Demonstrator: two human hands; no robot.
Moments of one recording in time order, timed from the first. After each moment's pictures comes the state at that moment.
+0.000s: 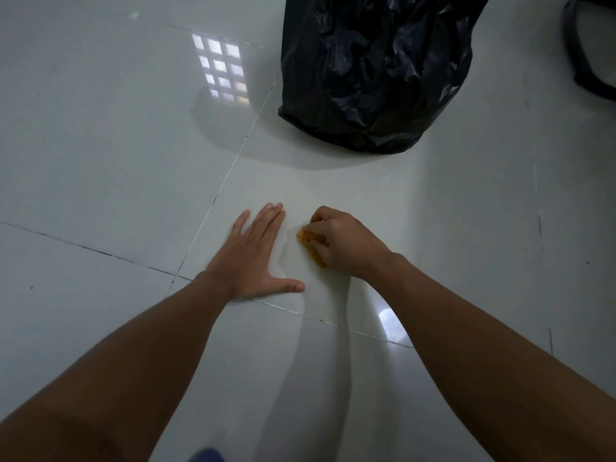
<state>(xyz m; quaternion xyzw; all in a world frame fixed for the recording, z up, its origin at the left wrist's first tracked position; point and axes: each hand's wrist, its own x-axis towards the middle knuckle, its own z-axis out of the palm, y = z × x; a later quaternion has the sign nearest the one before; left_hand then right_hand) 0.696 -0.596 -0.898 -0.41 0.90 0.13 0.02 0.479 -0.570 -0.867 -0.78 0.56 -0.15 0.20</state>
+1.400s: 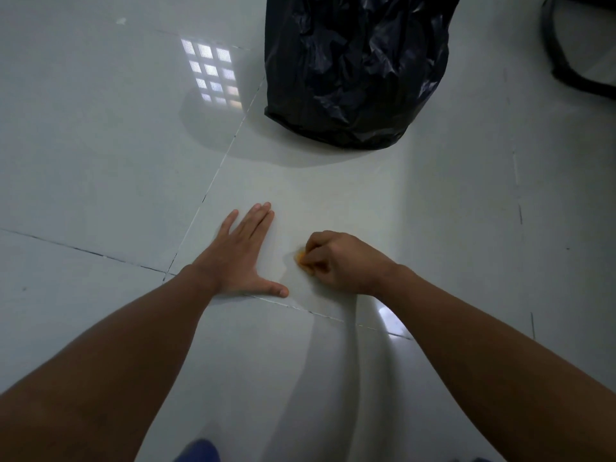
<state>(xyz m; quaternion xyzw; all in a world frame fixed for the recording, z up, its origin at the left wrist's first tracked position) 0.698 -0.594 -0.891 -0.40 0.90 0.12 0.07 0.464 -0.528 -0.863 -0.82 0.50 -0.13 0.23</state>
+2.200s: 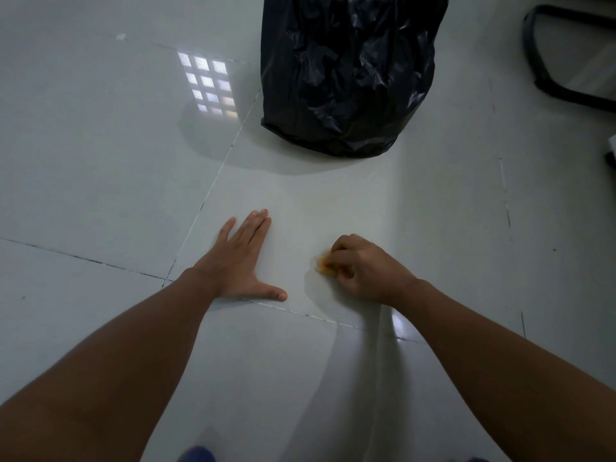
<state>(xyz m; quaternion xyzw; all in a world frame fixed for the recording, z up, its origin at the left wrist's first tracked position) 0.695 -0.596 -0.888 -0.41 0.90 0.14 0.09 0.431 -0.504 -0.869 -0.78 0.56 -0.17 0.21</state>
